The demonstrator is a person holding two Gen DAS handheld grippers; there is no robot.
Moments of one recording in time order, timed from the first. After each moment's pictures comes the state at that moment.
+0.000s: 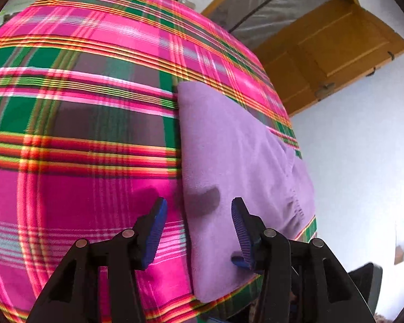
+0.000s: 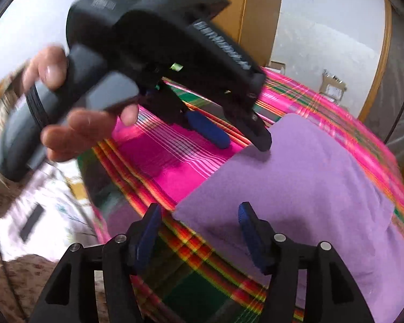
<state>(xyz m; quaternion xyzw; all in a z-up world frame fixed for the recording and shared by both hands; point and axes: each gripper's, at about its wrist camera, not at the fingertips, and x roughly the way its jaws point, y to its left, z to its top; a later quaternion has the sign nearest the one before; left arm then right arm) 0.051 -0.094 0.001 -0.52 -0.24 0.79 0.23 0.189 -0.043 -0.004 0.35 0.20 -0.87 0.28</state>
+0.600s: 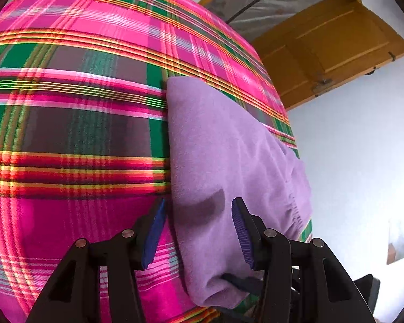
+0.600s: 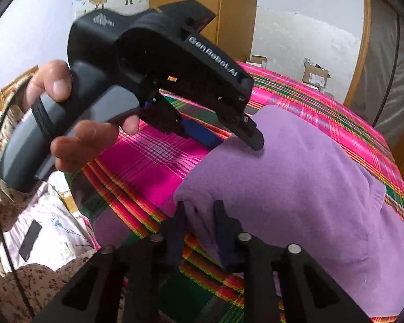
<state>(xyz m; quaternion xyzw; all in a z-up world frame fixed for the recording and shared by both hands) 0.027 -0.088 -0.007 -0.54 -0.25 0.77 0.25 0.193 -0.021 0.007 0.36 0.14 -0.88 0.26</state>
